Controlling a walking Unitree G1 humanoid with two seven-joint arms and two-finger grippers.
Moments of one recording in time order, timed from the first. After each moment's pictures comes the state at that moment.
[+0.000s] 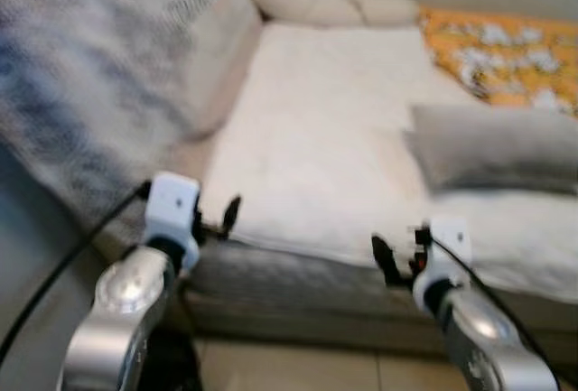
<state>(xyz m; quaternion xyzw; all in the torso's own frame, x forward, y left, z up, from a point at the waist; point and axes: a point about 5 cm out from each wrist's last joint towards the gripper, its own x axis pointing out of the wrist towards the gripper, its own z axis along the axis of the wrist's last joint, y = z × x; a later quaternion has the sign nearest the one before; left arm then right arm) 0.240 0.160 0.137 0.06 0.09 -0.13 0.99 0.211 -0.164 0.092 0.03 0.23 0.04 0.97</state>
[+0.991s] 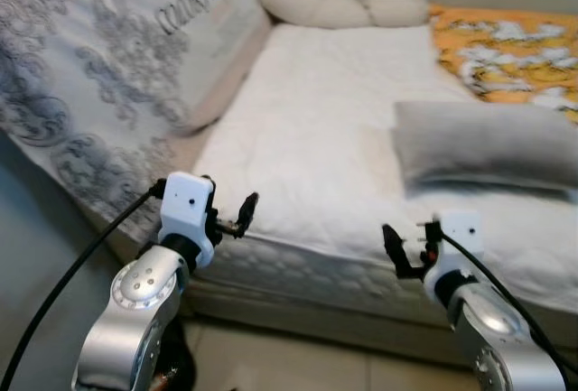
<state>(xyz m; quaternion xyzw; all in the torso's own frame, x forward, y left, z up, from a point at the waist) 0.243 0.149 0.140 0.05 0.07 -0.16 0.98 0.220 -0.168 0.099 0.01 0.19 0.05 0.98</state>
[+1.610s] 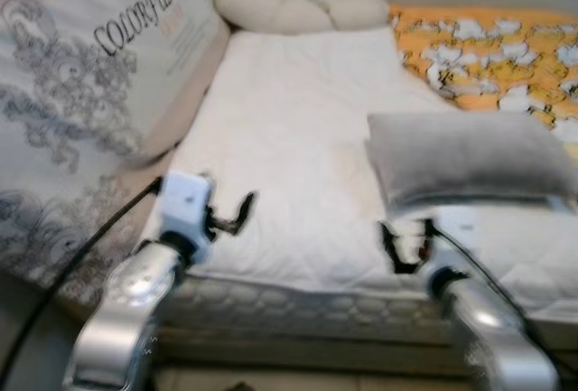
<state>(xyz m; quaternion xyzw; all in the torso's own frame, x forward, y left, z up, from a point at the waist) 0.246 0.159 0.139 0.06 0.07 -0.15 0.98 0.227 -0.154 0.100 0.03 0.18 0.07 0.98</state>
